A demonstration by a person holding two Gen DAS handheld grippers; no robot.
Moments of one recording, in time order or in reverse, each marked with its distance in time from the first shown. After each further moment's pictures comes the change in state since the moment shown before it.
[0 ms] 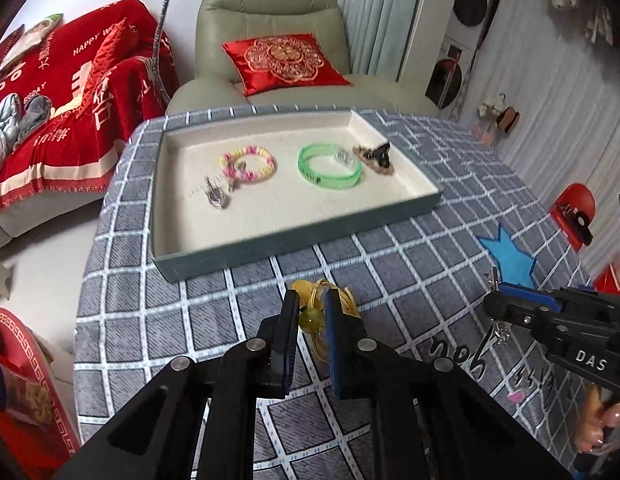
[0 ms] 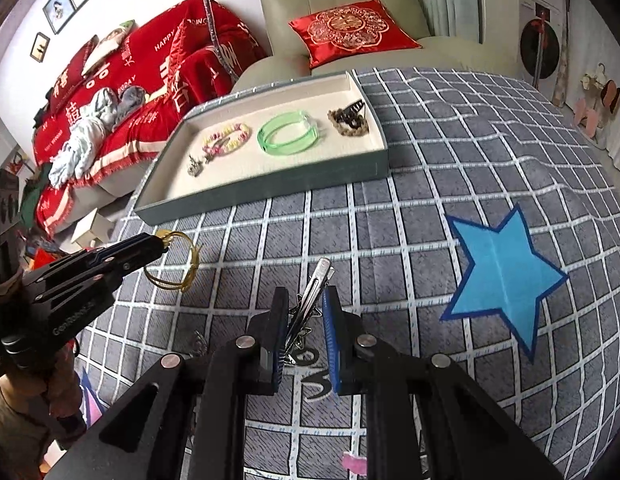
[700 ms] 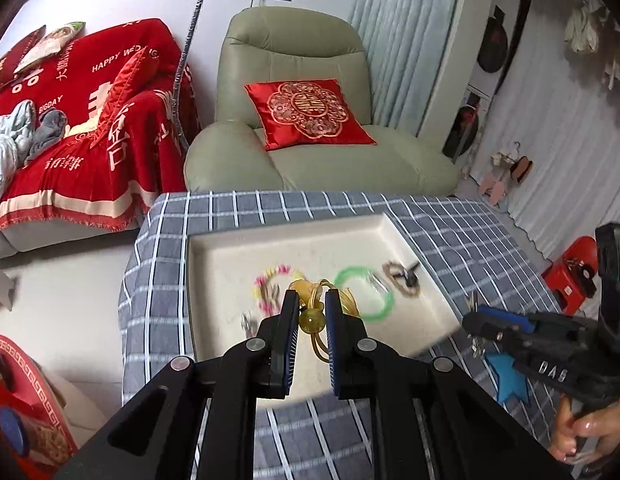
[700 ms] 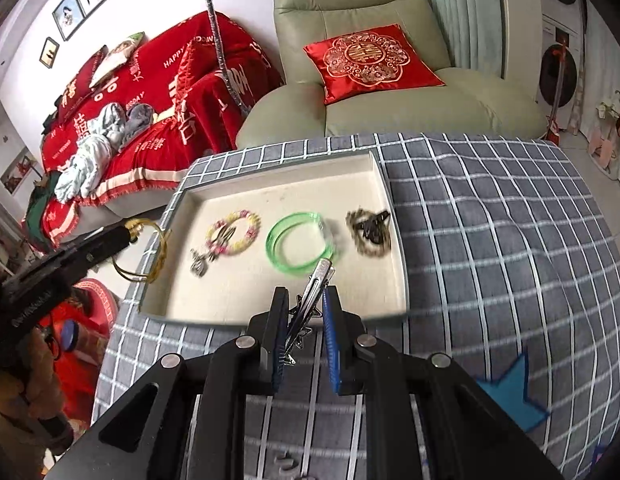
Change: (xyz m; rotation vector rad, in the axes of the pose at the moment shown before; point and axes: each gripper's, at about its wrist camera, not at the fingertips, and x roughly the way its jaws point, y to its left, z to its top) left arm 0.002 0.038 0.116 -0.073 -0.110 0.030; right arm 0.024 0.009 0.121 -0.042 -0.040 0.020
